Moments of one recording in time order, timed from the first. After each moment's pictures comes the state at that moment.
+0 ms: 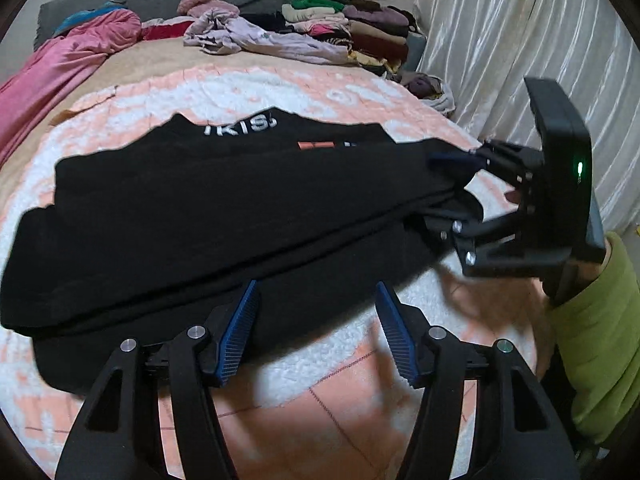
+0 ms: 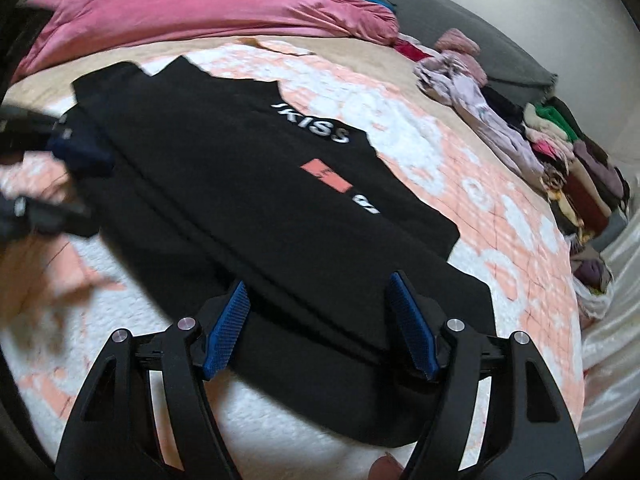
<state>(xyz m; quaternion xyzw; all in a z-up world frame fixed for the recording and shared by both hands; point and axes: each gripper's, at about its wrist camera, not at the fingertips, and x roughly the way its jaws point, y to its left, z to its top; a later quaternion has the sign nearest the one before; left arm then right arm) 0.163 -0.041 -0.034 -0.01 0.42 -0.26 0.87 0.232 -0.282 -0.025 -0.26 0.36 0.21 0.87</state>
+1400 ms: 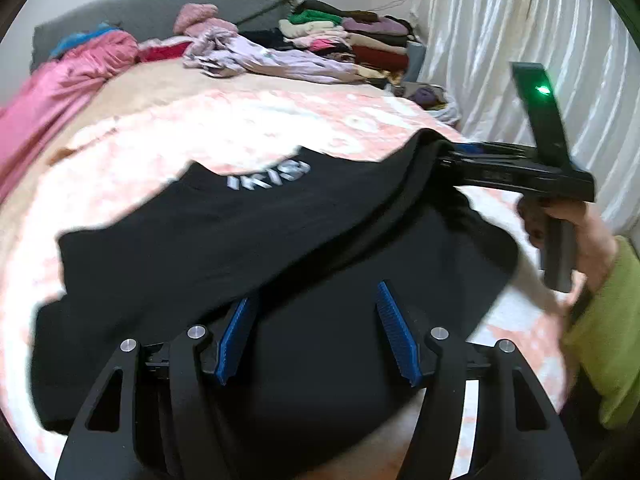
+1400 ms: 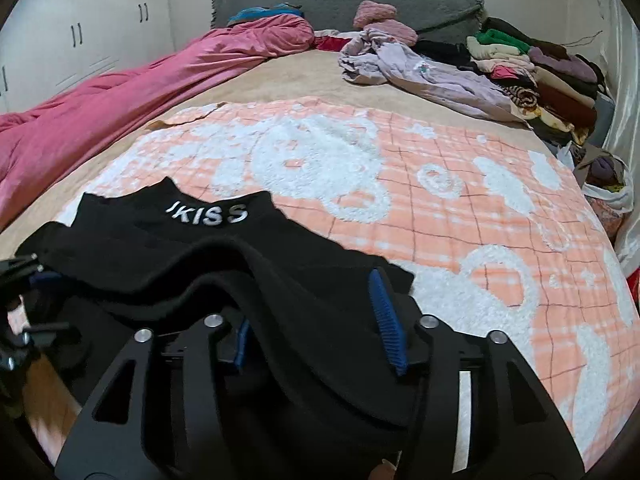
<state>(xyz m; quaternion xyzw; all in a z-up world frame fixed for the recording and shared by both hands) 0.223 -0.026 -0.020 0.02 0.38 -0.25 0.89 0.329 -0.325 -0.003 -0.06 0.37 0.15 0.91</state>
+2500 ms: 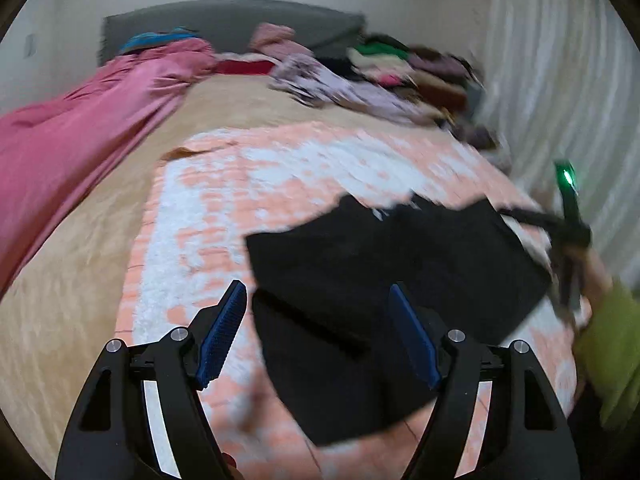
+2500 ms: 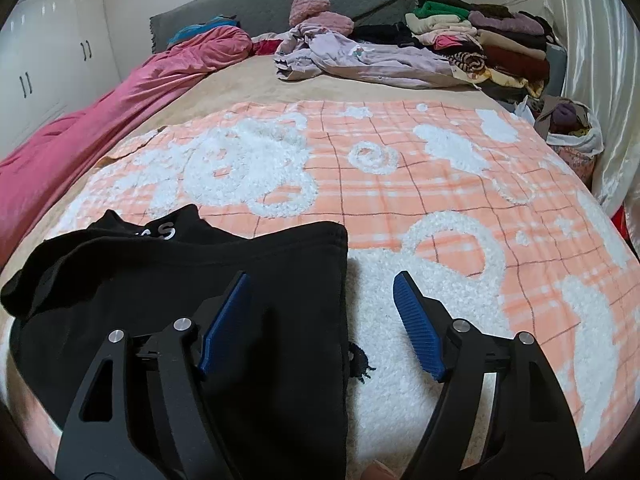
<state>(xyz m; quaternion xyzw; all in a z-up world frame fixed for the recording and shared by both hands) 0.196 0.096 0.028 -0.02 0.37 -0.18 0.91 0.339 -0.368 -0.017 0.00 0.38 0.07 0.92</state>
